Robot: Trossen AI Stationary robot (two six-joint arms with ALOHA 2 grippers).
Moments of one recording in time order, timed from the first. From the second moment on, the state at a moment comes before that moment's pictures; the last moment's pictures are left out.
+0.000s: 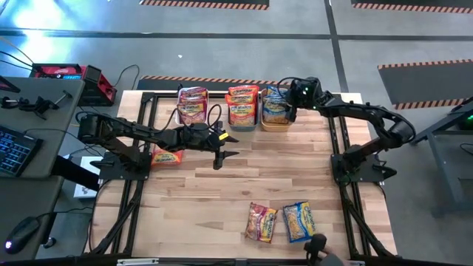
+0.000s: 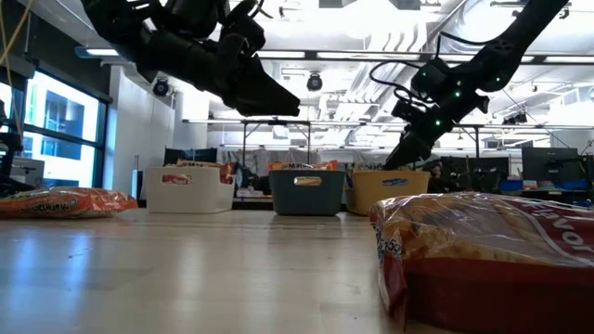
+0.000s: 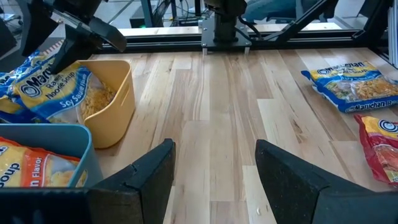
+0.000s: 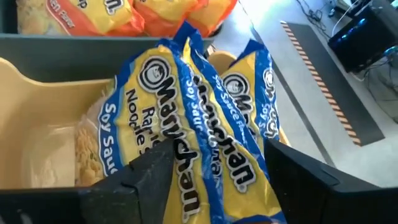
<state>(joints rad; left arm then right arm) 0.11 1.50 0.69 0.47 0.06 0.08 -0.89 1.44 0.69 0.14 -0.20 -0.61</state>
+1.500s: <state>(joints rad) -0.03 1.86 0.81 0.64 0.27 -0.29 -0.19 1.03 0.24 0.51 0.22 -0.22</state>
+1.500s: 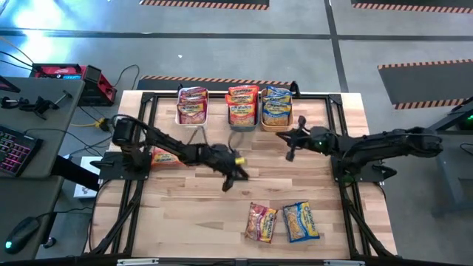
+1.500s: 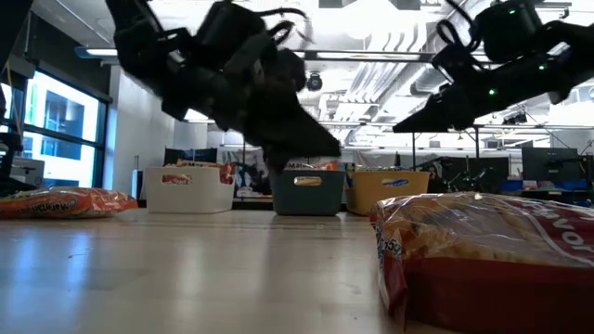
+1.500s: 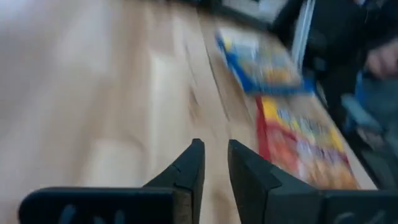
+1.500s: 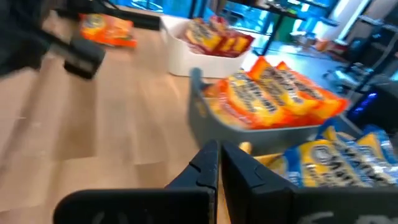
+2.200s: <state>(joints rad) -0.22 2.20 1.25 0.33 0.26 -0.36 0.08 1.01 0.21 0.49 0.34 -0.18</state>
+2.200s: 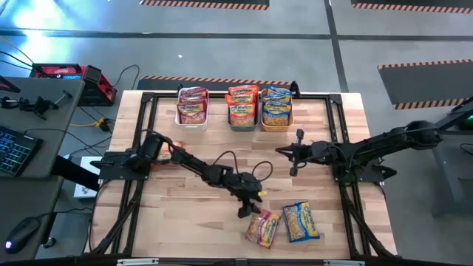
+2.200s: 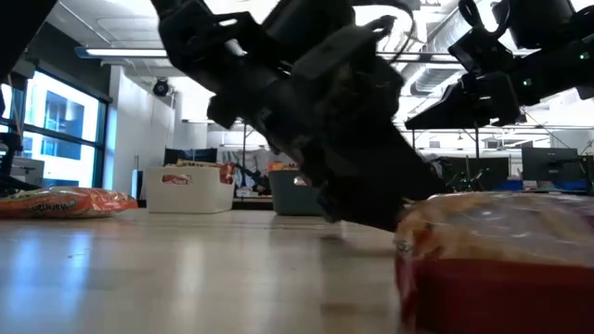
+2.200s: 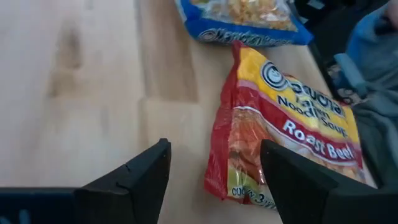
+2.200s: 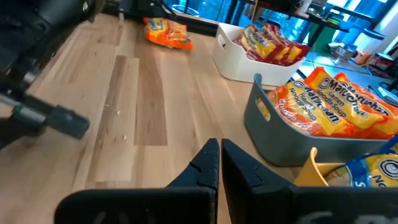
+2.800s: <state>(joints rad) -0.22 2.22 1.28 0.28 0.40 -0.27 0.09 1.01 0.21 0.48 0.33 -0.22</state>
